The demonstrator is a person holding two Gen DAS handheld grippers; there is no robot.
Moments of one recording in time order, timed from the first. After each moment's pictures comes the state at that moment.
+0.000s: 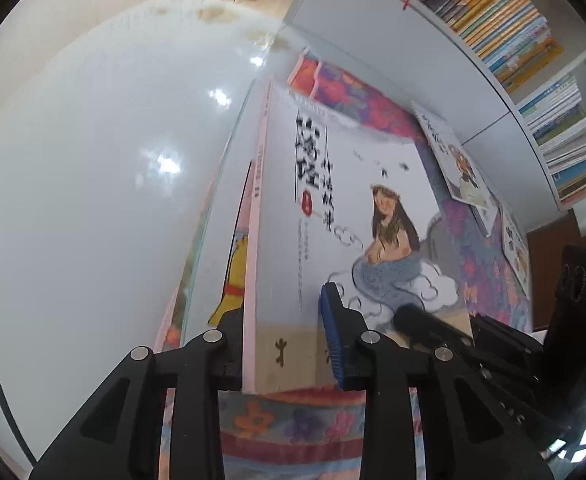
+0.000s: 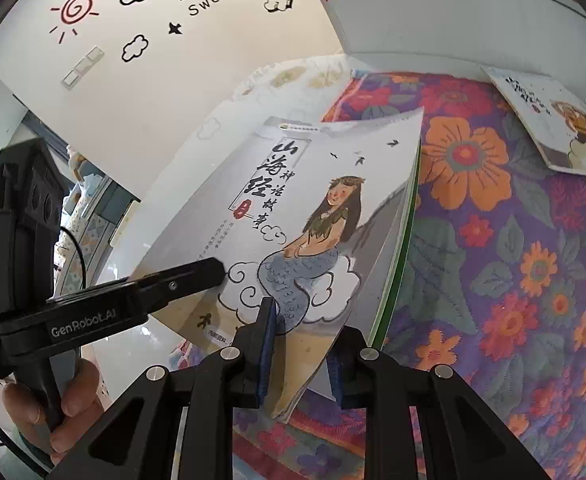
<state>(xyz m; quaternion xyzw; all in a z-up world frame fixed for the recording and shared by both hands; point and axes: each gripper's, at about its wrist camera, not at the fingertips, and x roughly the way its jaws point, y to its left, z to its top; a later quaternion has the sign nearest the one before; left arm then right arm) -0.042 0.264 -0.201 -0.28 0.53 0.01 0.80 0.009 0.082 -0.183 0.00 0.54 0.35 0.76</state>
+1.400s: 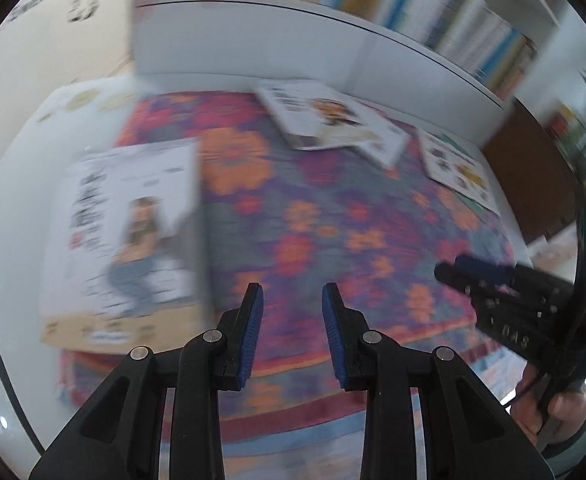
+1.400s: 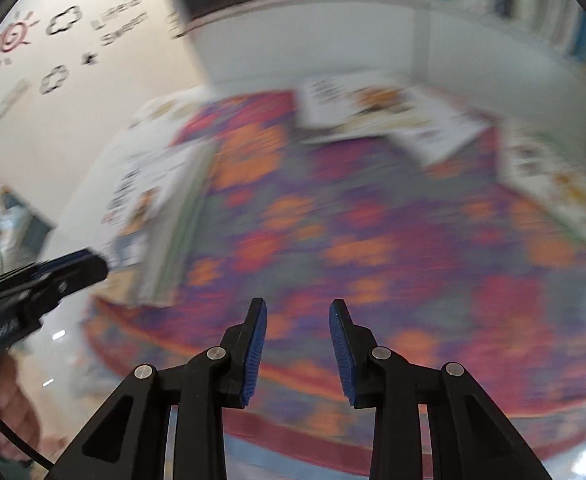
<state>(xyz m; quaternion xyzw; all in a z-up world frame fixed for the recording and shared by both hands) -0.032 0.069 -0.125 -0.11 0.50 -0.09 0.85 -0.006 -0.119 -0.128 -0.04 0.51 0.14 0.85</state>
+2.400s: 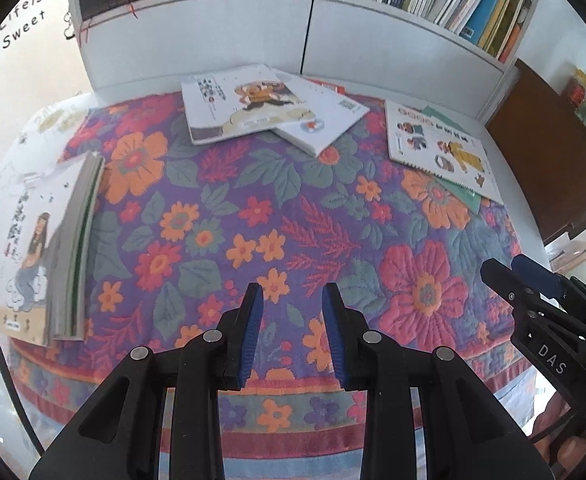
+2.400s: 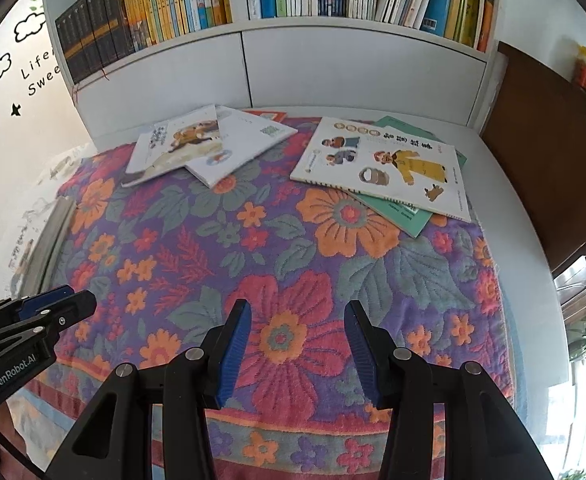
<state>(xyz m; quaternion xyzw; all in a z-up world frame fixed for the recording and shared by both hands) 0.001 -0.082 -0.132 -0.08 0.51 -0.03 0.86 0.004 -0.276 -0.123 -0.02 0.47 0.05 0.88</state>
